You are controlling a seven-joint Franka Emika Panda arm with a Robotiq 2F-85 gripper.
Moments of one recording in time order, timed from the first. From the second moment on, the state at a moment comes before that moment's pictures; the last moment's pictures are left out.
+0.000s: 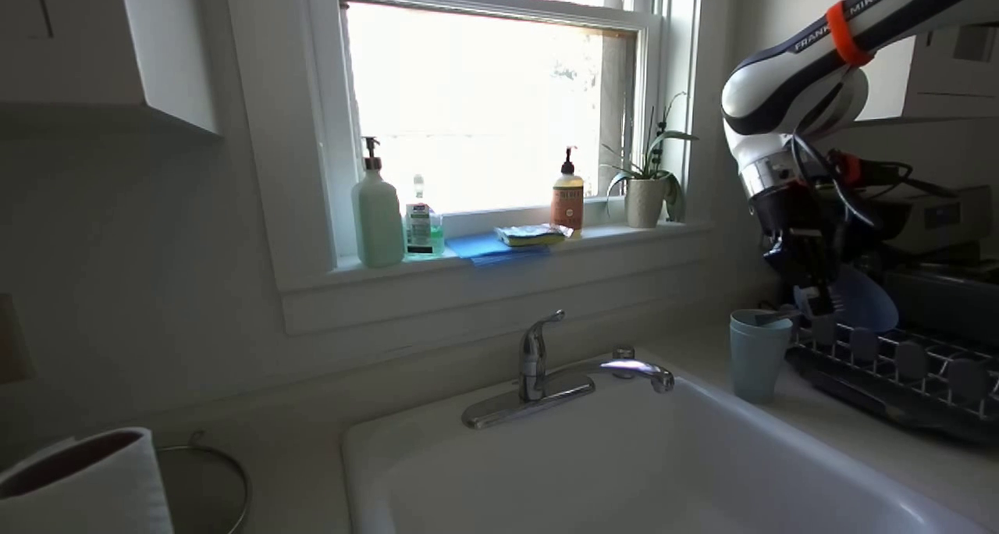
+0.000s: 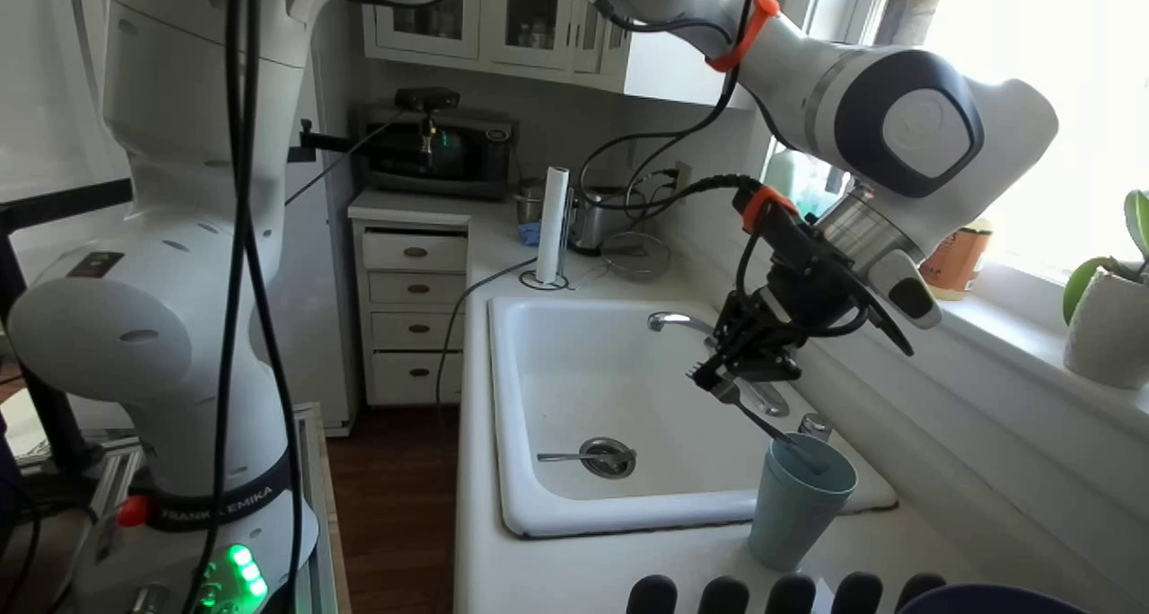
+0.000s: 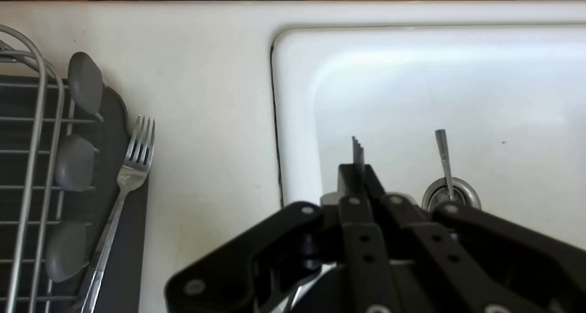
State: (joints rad) arm -0.26 0.28 -0.21 -1.72 0.11 1.46 -0.09
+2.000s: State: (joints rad) arm -0.44 0.63 -0.21 -1.31 0.40 1.20 -0.06
